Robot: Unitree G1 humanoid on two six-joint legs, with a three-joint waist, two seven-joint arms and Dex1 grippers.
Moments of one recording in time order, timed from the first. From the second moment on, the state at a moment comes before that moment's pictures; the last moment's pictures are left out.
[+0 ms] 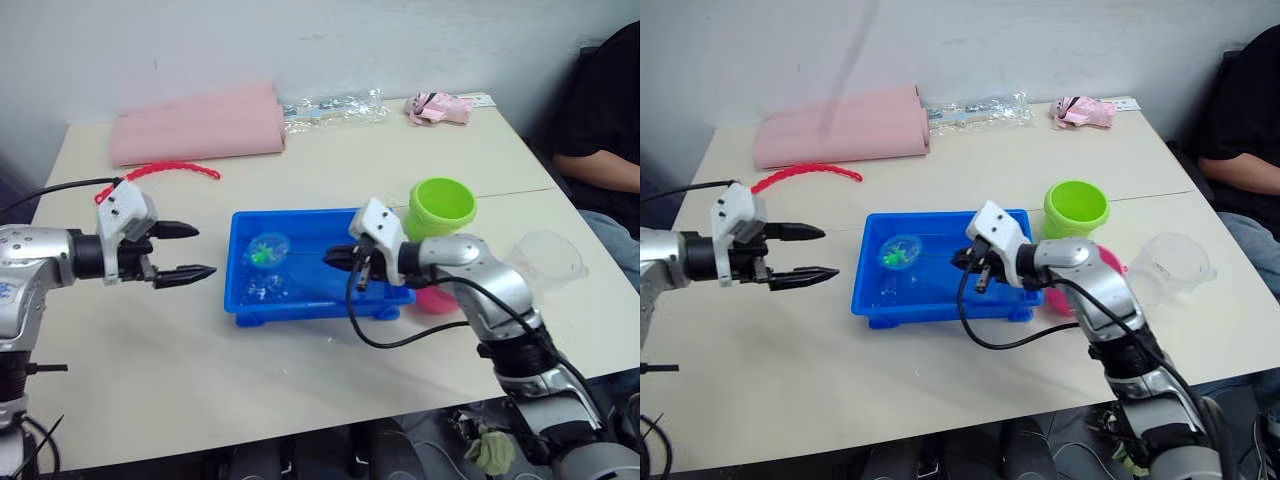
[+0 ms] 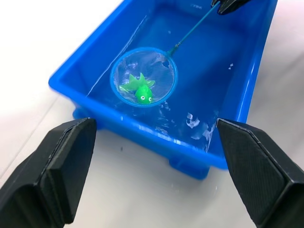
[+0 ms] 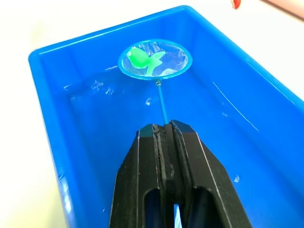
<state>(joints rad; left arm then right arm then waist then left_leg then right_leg) -0.50 0.94 0.17 -0.03 -0.47 0.61 -1.11 -0.65 -0.50 0.19 -0.26 0.29 0.85 0.86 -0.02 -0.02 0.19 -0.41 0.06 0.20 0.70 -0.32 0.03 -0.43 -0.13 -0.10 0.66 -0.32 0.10</state>
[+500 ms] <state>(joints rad) -0.84 0.59 -0.01 0.09 -0.51 0.65 -1.09 -0.48 -0.94 -0.30 -0.51 0.47 1.10 0.84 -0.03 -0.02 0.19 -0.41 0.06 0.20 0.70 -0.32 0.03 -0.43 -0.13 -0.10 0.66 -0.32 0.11</state>
